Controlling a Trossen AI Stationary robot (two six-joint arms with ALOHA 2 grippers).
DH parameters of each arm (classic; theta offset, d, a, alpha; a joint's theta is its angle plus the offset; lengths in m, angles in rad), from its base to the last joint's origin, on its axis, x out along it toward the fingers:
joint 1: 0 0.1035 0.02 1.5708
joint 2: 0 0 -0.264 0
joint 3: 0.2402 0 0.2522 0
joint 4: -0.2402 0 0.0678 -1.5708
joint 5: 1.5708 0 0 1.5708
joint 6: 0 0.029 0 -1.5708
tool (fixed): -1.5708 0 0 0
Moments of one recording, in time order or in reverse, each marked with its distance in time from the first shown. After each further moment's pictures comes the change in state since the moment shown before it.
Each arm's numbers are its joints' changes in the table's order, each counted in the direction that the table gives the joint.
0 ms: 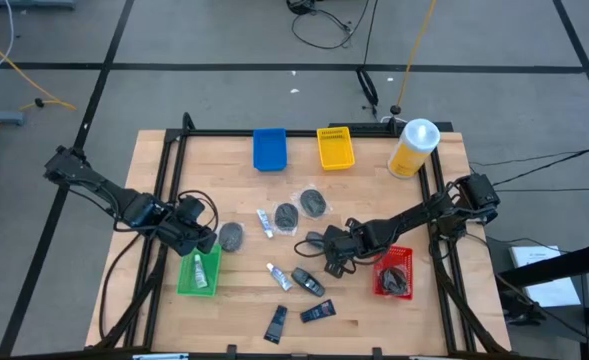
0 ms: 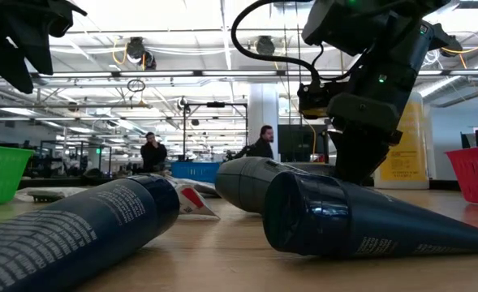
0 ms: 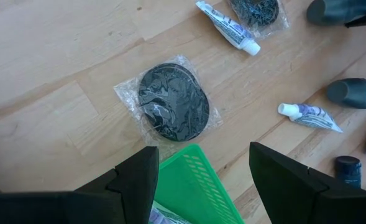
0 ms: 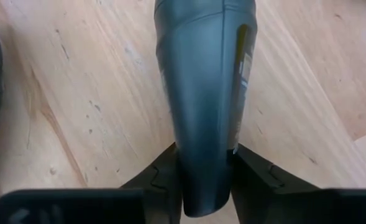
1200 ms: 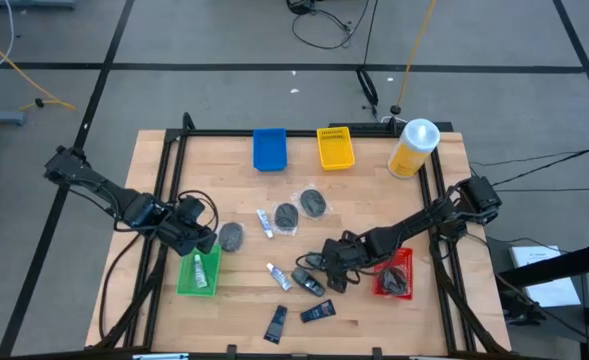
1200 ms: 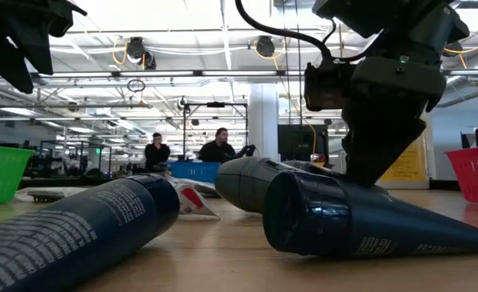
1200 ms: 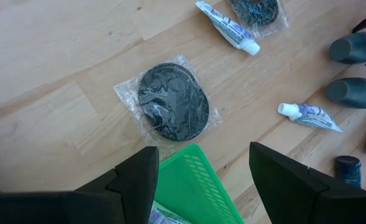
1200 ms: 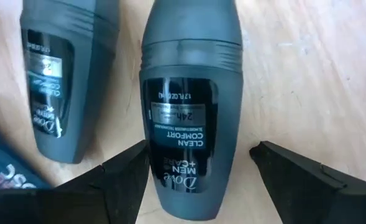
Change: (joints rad) left arm 0.000 0.000 0.000 0.001 0.000 0.001; right arm 0.074 0.001 0.001 0.073 0.060 -0.029
